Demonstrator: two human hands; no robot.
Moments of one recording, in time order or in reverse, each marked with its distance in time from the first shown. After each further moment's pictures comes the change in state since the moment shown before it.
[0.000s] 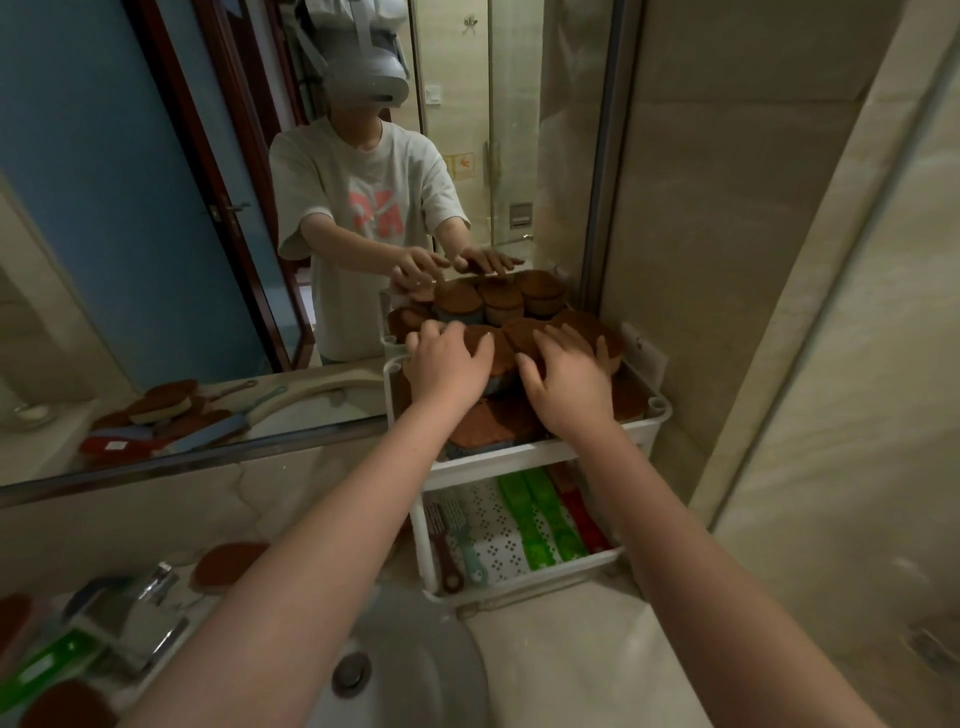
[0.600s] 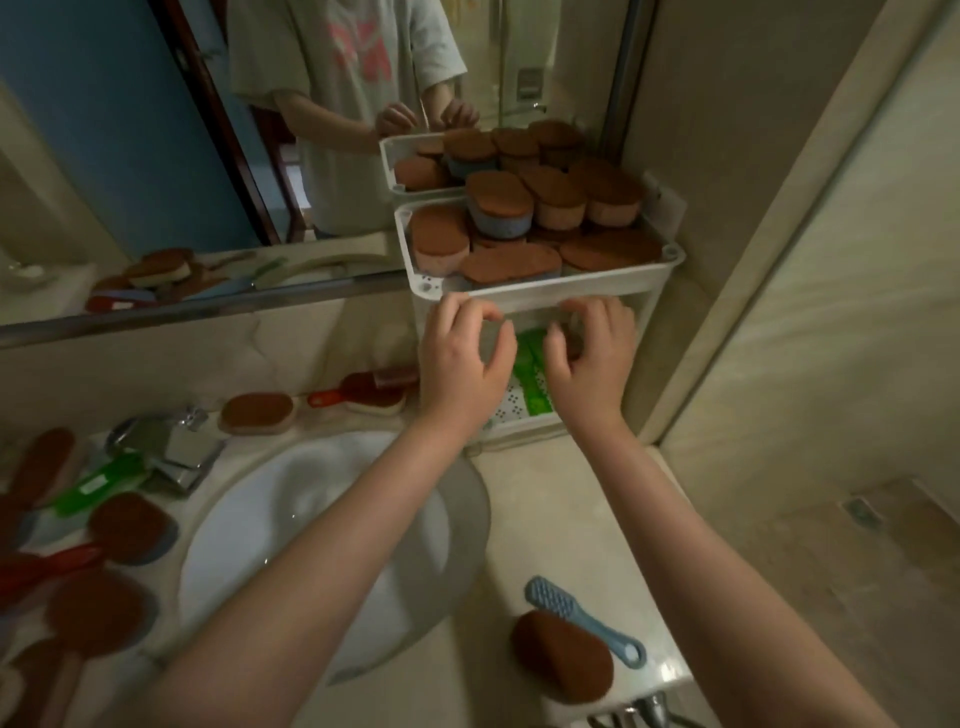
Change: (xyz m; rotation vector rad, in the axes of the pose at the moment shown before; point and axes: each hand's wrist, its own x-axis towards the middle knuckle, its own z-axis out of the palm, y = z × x) left_hand -0.161 -0.057 0.014 -0.398 0.270 0.413; right_hand -0.147 -0.006 0.024 0.352 0.440 -0.055
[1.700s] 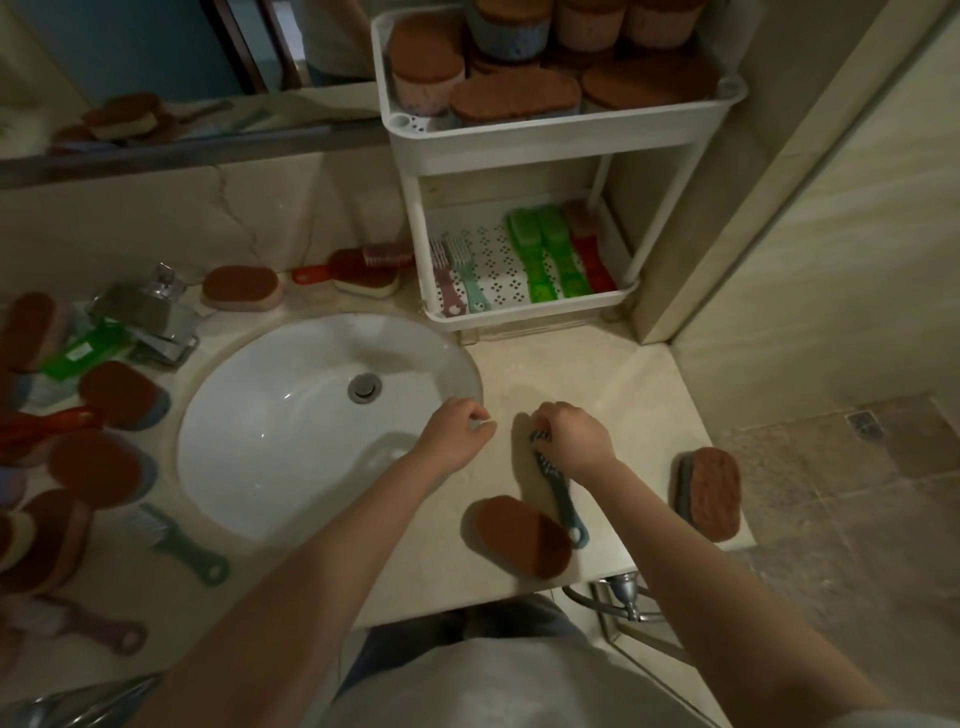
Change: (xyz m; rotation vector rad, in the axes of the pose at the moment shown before) left_hand -0.188 -0.063 0.041 0.117 -0.889 -0.818; right_hand -0.184 0.095 -0.006 -0.361 -1.223 0.282
